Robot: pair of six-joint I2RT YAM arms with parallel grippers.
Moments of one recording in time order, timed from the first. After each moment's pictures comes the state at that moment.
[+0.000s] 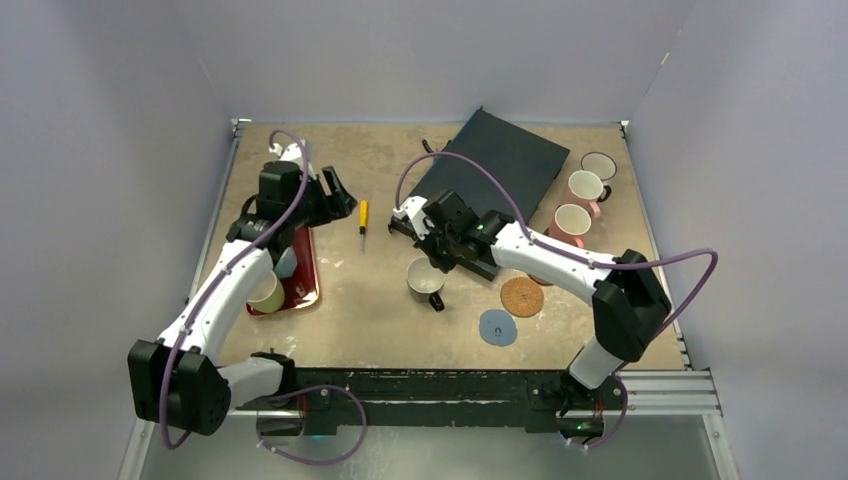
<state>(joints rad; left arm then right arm) -0.25 1.17 0.98 -0.37 0.11 -0.51 0.83 1.63 1.23 -0.53 -0.06 -0.08</state>
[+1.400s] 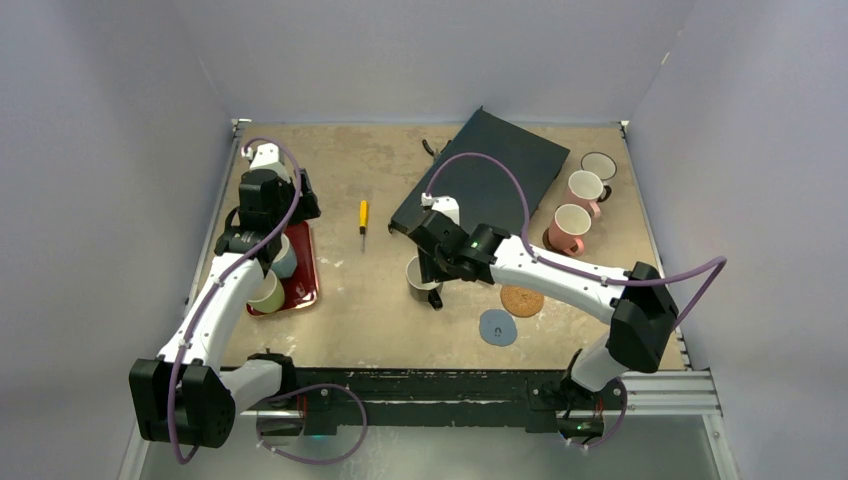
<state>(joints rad) -0.09 1.11 0.88 -0.26 -0.12 -0.28 0.99 1.57 1.27 -0.71 0.31 0.71</state>
